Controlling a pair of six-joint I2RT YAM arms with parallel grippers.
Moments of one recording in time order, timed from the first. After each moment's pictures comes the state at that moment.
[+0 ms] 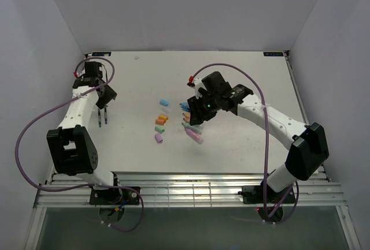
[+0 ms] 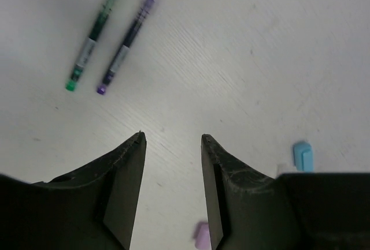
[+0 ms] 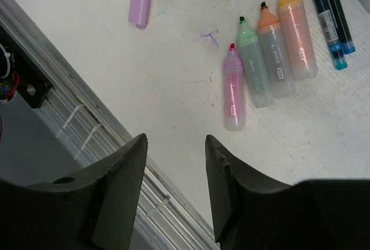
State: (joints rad) left arm 0.09 1.55 1.27 -0.76 -0.15 -0.69; right arm 0.73 1.55 1.34 -0.71 -0.34 0.15
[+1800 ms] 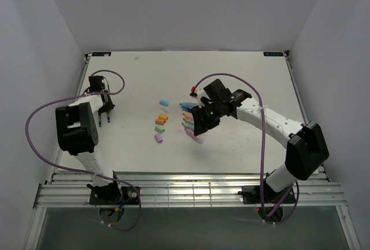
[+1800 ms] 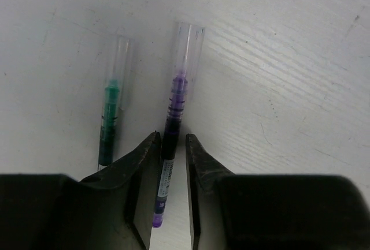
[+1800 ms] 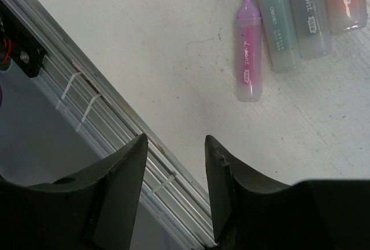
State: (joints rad) left arm 0.18 1.83 1.10 -0.25 -0.17 -0.17; right arm 0.71 1.55 1.23 -0.74 -0.43 0.15
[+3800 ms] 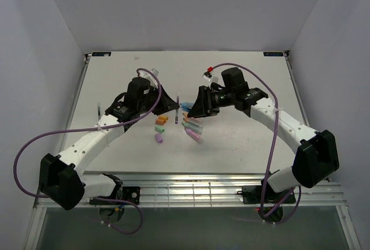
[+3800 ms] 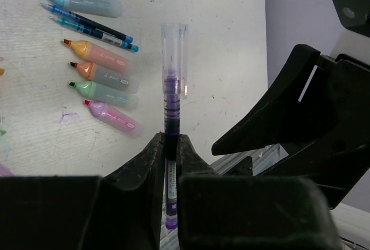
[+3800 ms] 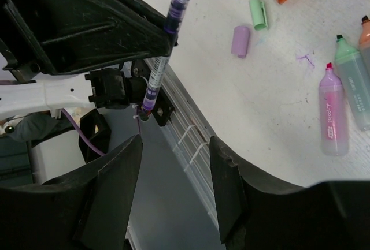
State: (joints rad) left arm -0.52 1.25 1.01 -0.29 0.26 -0.80; right arm 0.56 1.45 1.18 -0.43 -0.75 0.53
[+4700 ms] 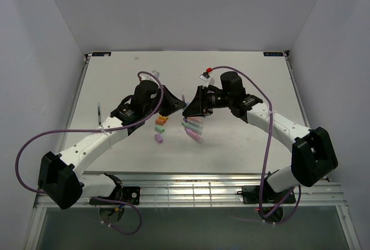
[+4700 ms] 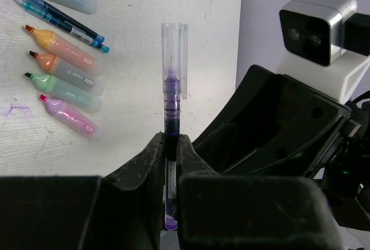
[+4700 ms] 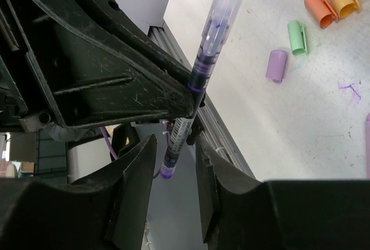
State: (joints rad) left arm -0.64 1.26 1.01 -0.24 0.11 -1.05; right arm 0.58 1.46 1.05 -0.04 -0.83 0.78
